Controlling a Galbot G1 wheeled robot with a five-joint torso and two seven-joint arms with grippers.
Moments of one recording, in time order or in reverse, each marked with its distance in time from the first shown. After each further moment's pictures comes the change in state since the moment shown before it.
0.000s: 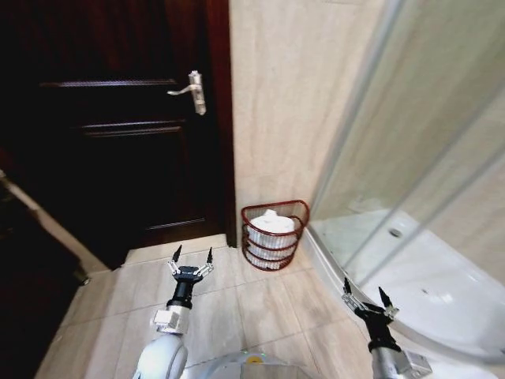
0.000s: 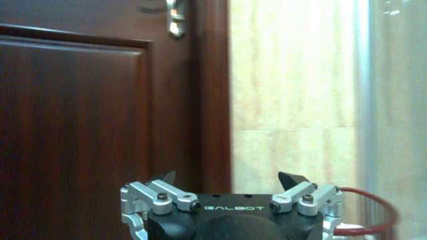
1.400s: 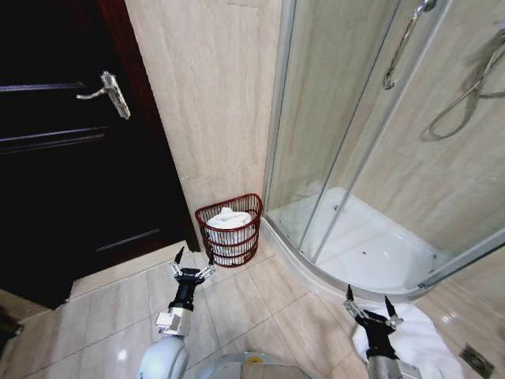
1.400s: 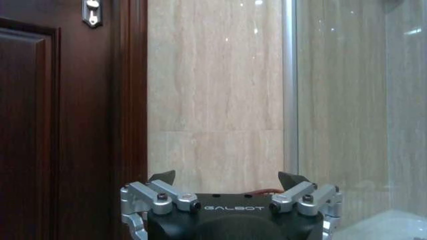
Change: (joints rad) left arm -0.003 0.008 0.005 0.016 -0.017 -0.029 0.008; right arm -0.015 0.030 -0.026 -0.035 -0.081 0.052 0.100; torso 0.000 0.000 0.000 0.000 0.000
